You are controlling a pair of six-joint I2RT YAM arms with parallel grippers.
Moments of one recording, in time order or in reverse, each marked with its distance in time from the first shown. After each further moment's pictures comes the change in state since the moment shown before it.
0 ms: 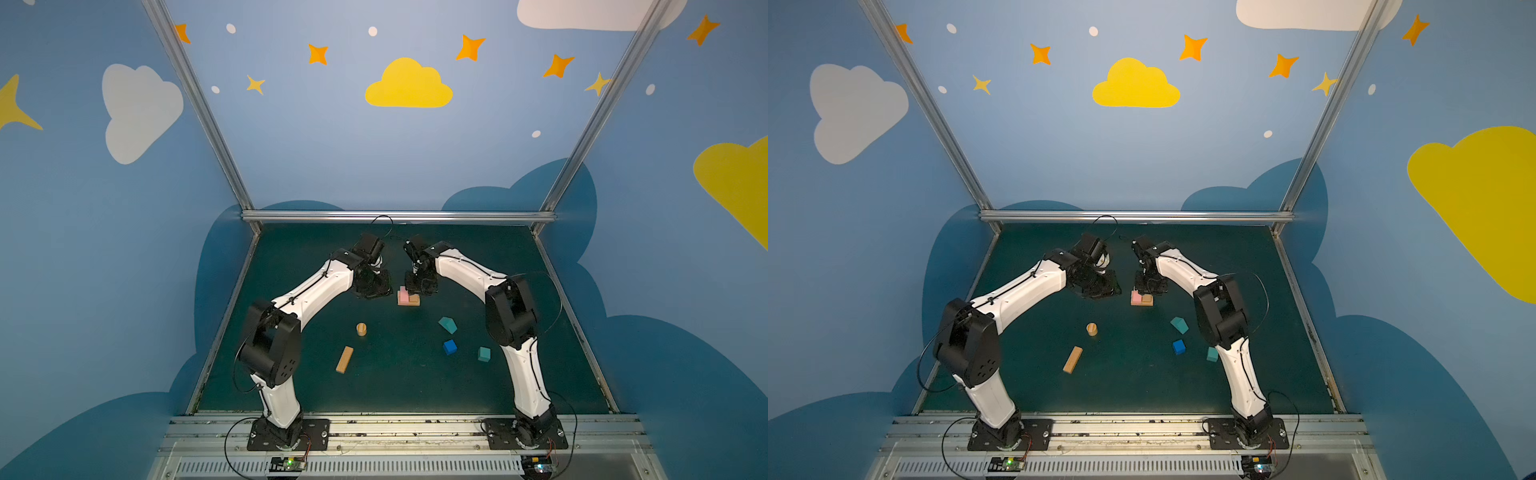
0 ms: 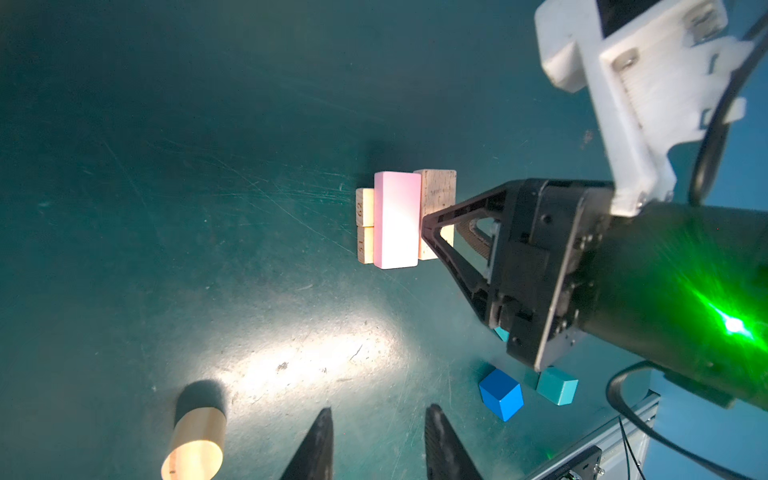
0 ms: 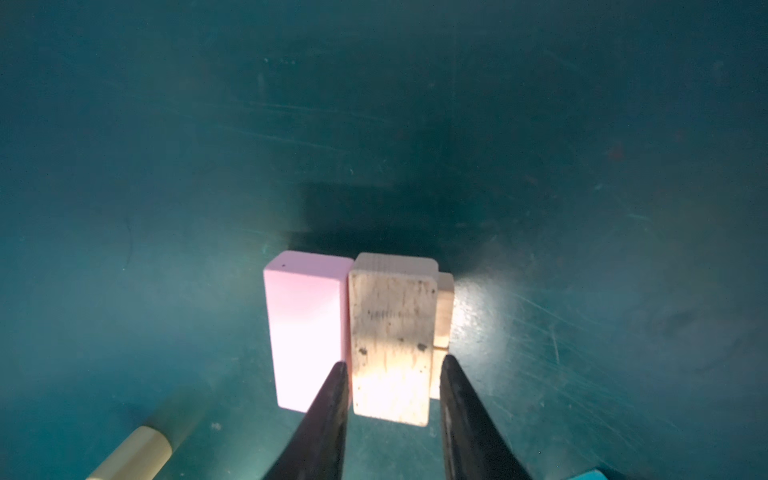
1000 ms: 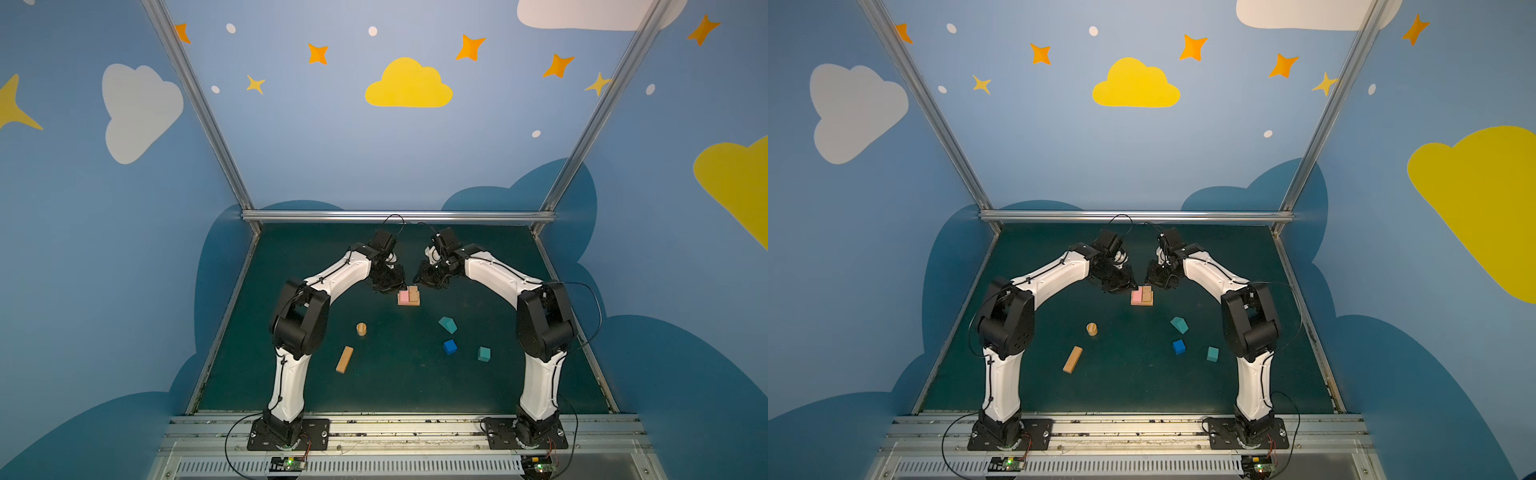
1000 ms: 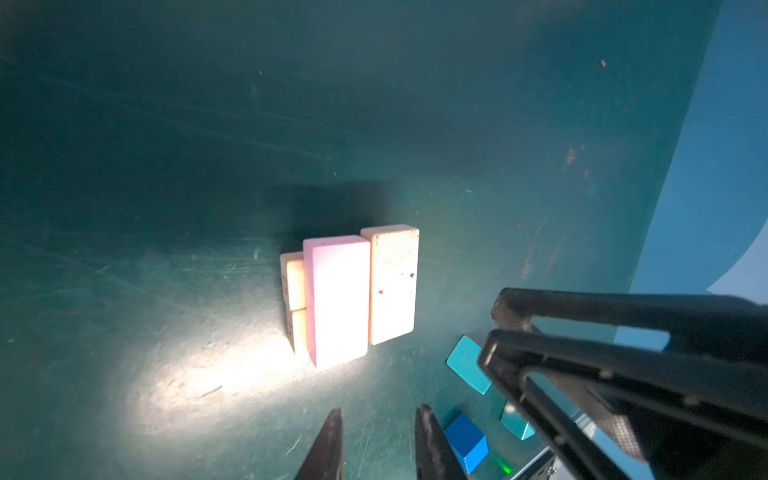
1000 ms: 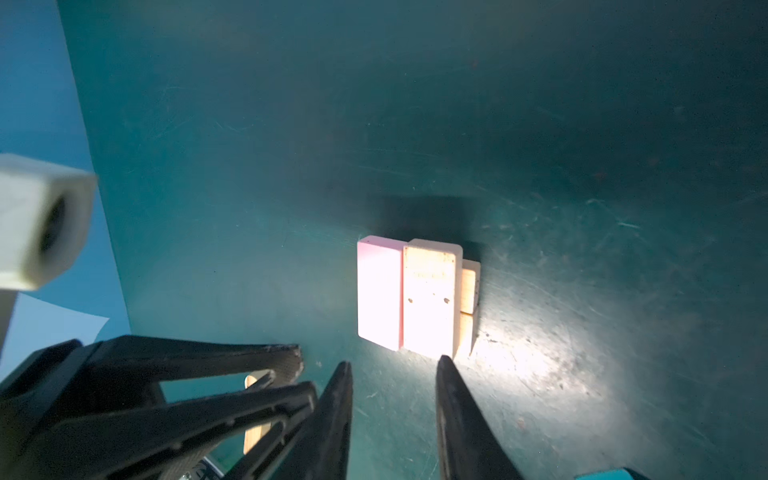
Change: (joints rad) left arm -0.006 0.298 0.227 0.049 0.133 -0.044; right arm -0.124 -0.223 -0.284 0.308 -0.282 0.027
